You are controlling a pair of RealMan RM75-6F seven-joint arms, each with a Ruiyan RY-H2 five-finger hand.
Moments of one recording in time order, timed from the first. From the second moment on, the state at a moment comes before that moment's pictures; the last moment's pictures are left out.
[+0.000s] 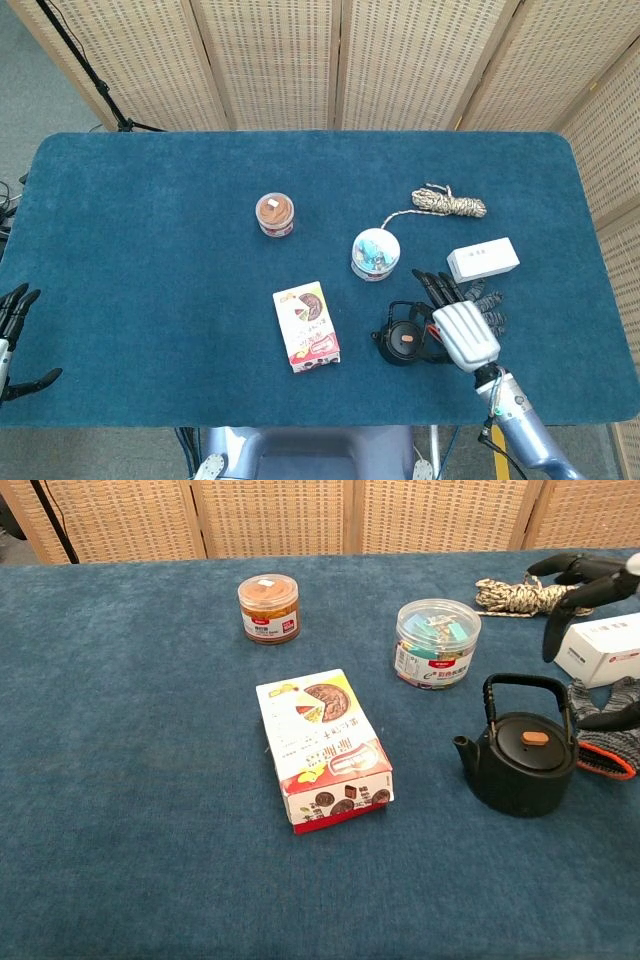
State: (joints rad) left arm -0.01 -0.96 0.01 -1.83 1.55 1.52 -0.04; right arm 0.36 -1.26 0.13 -1.88 -1.44 1.12 -0.30
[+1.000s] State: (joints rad) left arm -0.02 -0.96 0.01 -1.83 1.53 1.51 -0.04; right arm 0.48 -1.32 0.12 -1.91 -1.10 1.04 -0.50
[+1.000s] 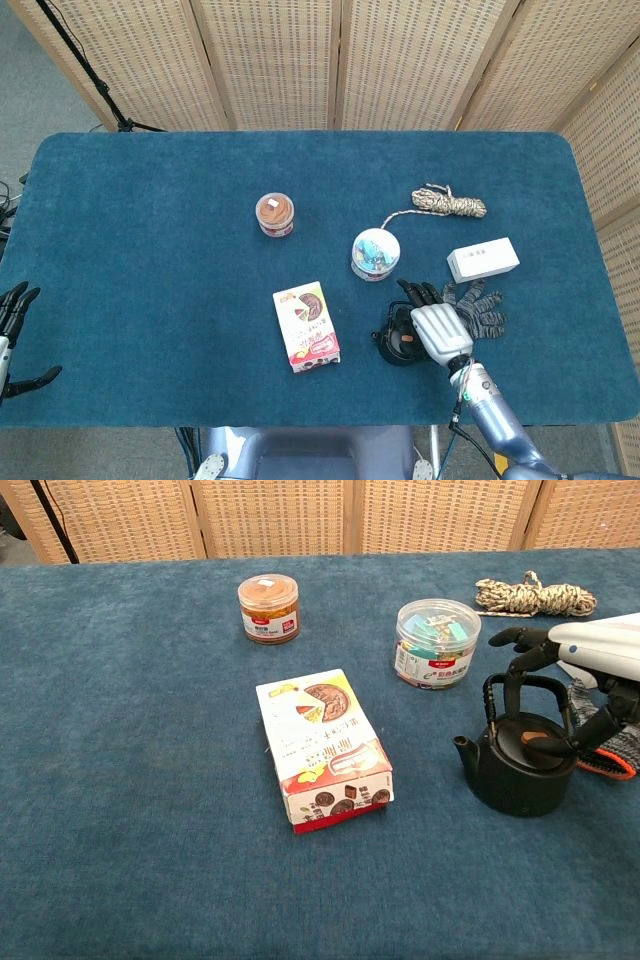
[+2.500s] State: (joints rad) left arm -0.02 -0.96 0.00 -1.83 1.52 1.51 -0.03; right arm 0.51 -1.33 0.07 -1.90 -1.06 1.10 -0.47
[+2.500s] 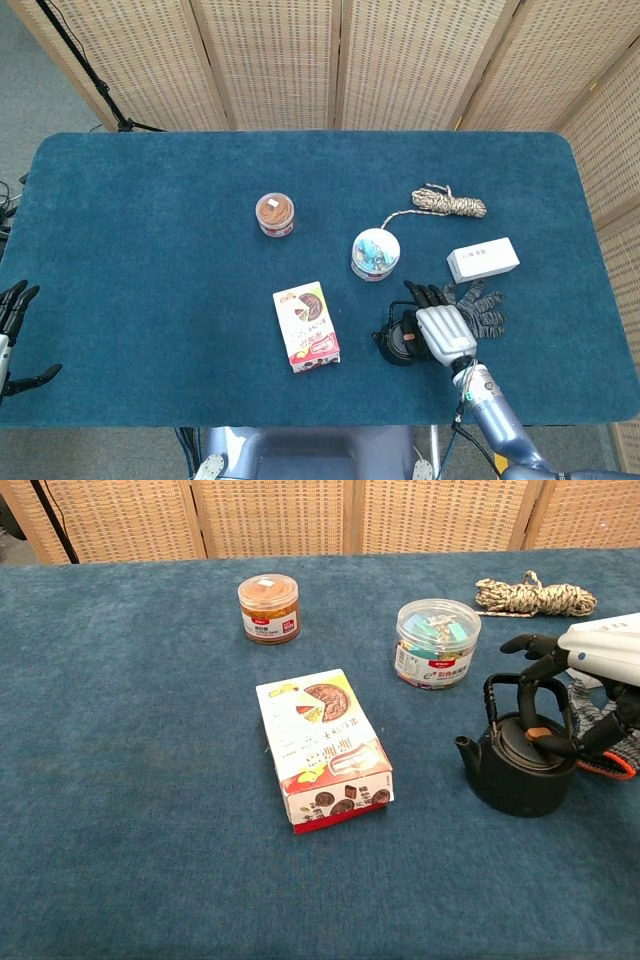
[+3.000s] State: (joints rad) left arm -0.02 -0.96 0.00 -1.83 1.52 1.51 -0.04; right arm 0.49 -1.20 0.12 -1.97 -1.14 1.20 -0.45
